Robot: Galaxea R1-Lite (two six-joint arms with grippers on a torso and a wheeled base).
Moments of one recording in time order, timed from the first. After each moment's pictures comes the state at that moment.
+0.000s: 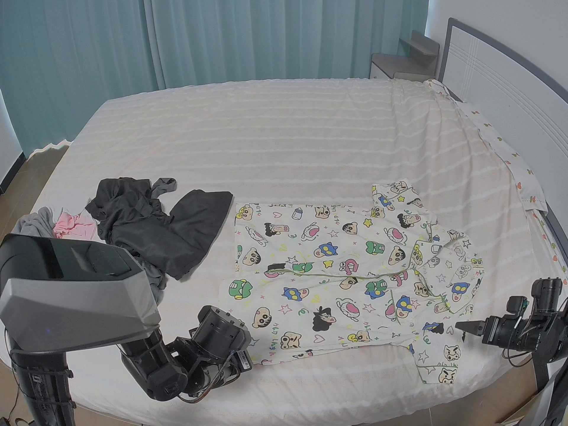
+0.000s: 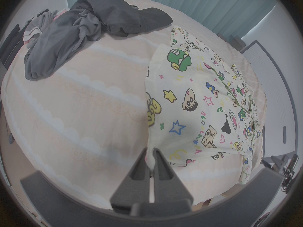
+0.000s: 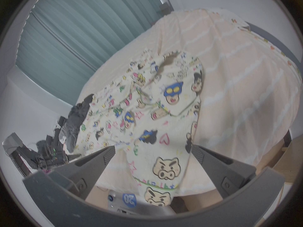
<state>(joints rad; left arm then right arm) -0.67 2.20 -0.56 -0.68 0.25 -0.94 -0.25 1.97 -0.02 -1.20 0.49 0.21</state>
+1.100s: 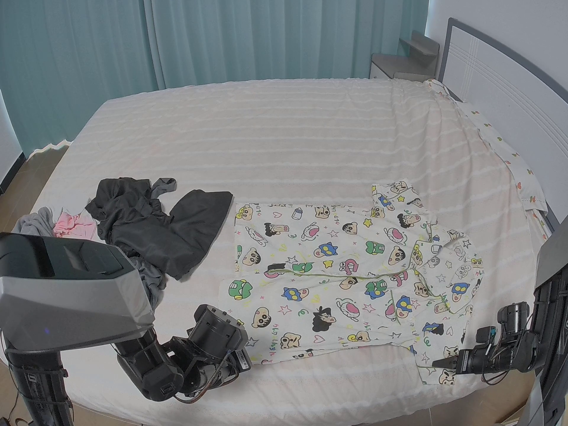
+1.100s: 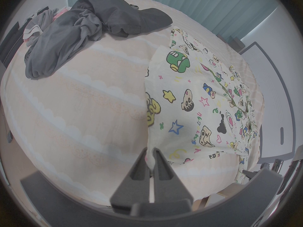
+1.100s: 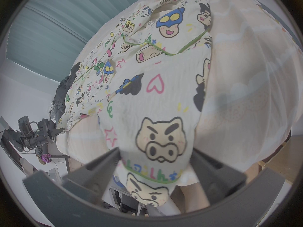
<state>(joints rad) -0.67 2.17 -0.54 -0.68 0.22 -0.95 -0.15 2.35 -0.02 -1.29 0.44 0.11</state>
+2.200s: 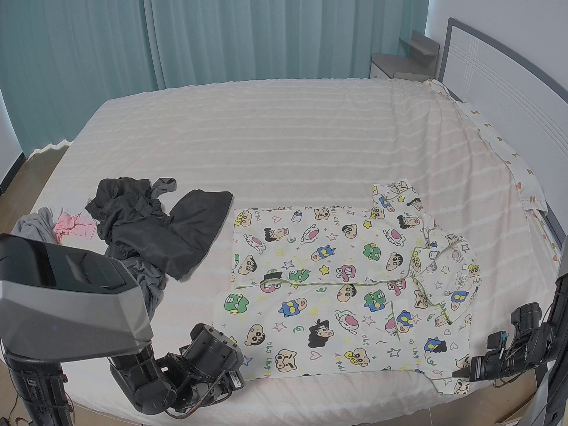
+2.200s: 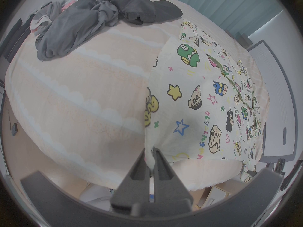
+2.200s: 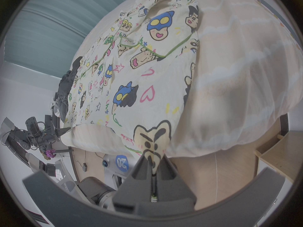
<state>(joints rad) -0.70 2.17 -0.43 -0.68 0.21 -1.03 -0.27 2.19 -0.02 -0.96 0.50 -0.04</state>
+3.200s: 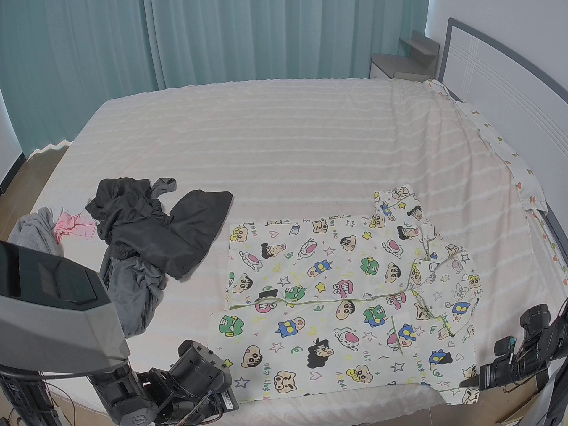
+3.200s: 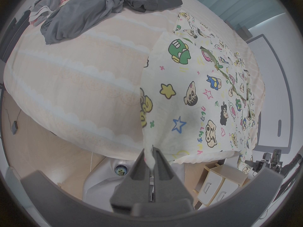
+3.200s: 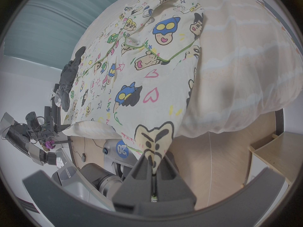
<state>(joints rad) -0.76 2.07 -0.30 -0.67 0.11 -1.07 -0.32 2.02 -0.02 -0.67 0.49 -0.19</state>
